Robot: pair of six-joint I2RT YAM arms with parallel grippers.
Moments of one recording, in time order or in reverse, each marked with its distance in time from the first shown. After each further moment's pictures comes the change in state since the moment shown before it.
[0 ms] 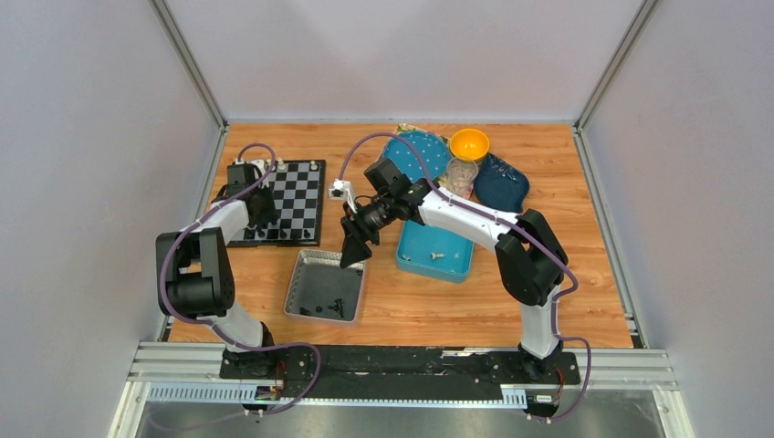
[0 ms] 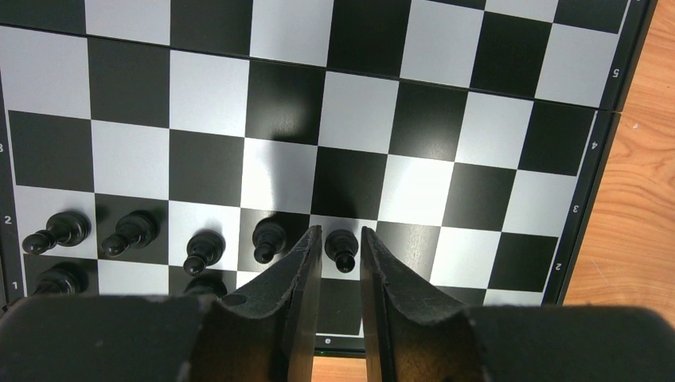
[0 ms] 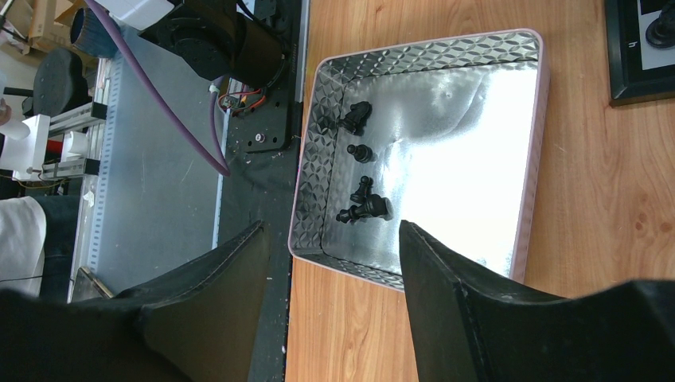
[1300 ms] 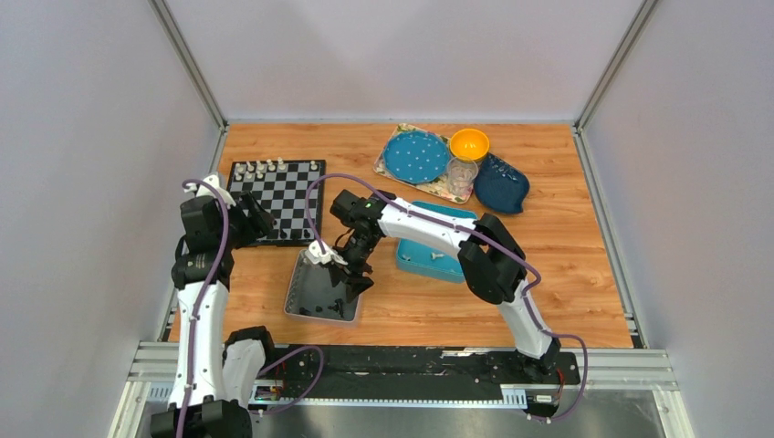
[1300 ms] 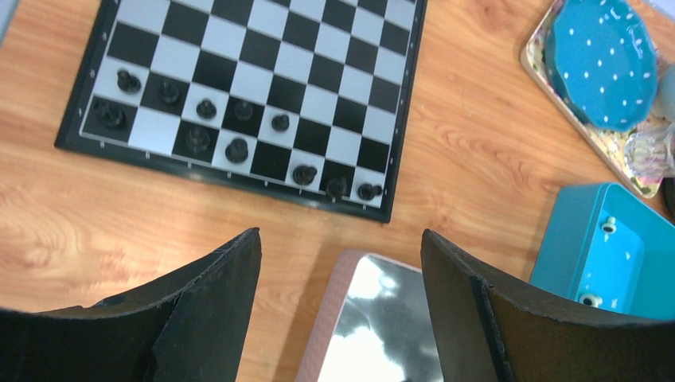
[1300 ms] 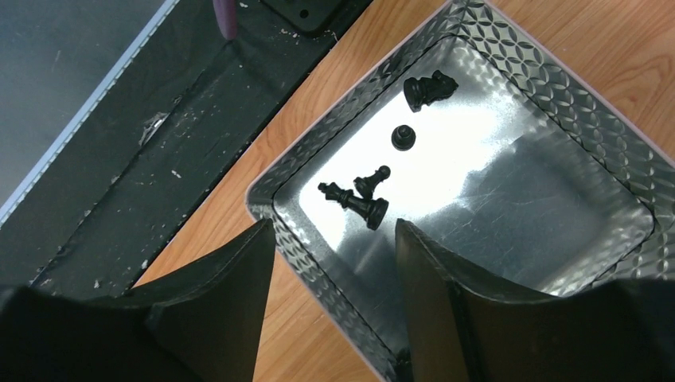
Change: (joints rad) left arm 0.101 -0.796 -0.144 -0.298 0.143 -0.230; right arm 0.152 0.203 0.251 -0.577 0.028 -1.053
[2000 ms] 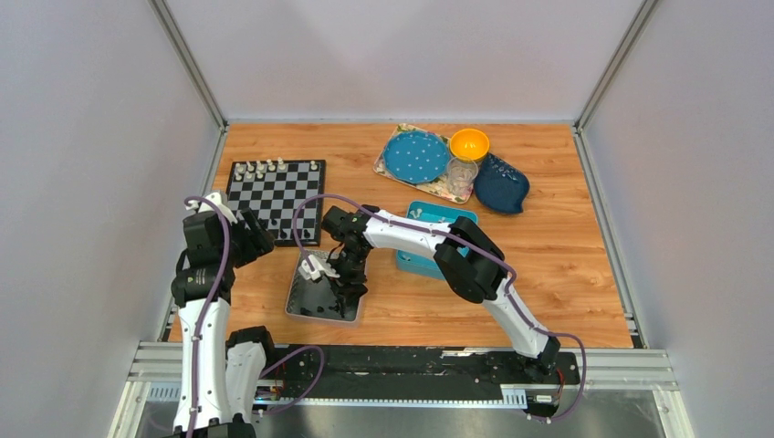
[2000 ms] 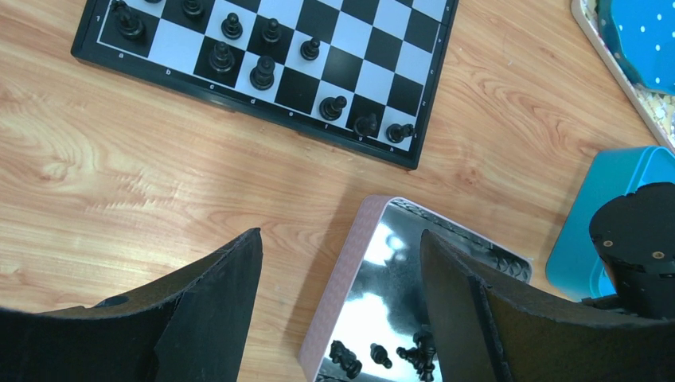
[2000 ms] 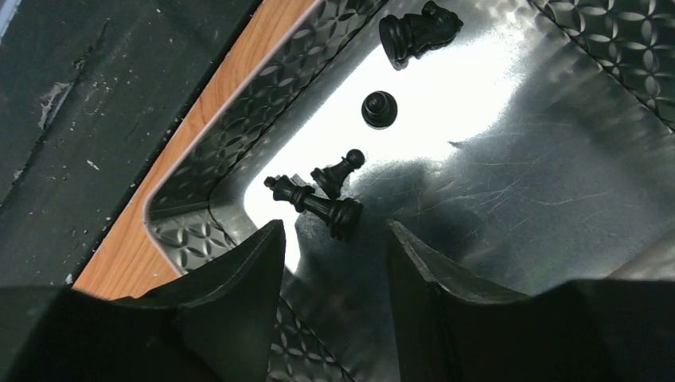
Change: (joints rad) left arm 0.000 -0.129 -0.040 -0.192 -0.046 -0.005; right arm 0.046 0.142 0.039 0.066 0.127 0.049
